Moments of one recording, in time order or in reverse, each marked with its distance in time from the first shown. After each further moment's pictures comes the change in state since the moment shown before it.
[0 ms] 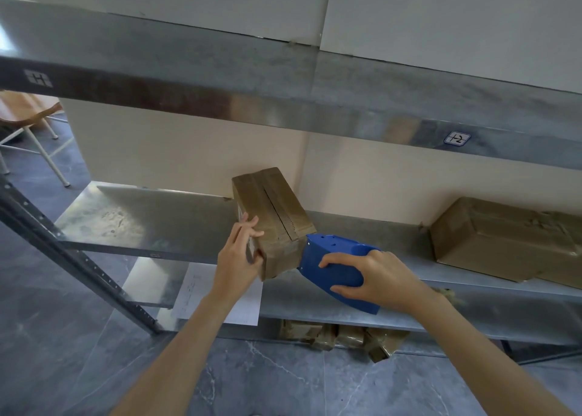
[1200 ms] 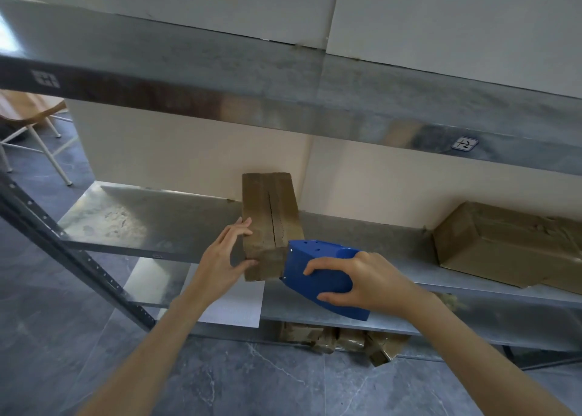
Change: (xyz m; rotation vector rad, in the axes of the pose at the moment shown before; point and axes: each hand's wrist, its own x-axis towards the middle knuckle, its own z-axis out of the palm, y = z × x) left_hand 0.000 -0.016 -0.038 0.009 -0.157 0.005; right_hand 0.011 -0.022 -0.010 0.067 -0.016 -0.106
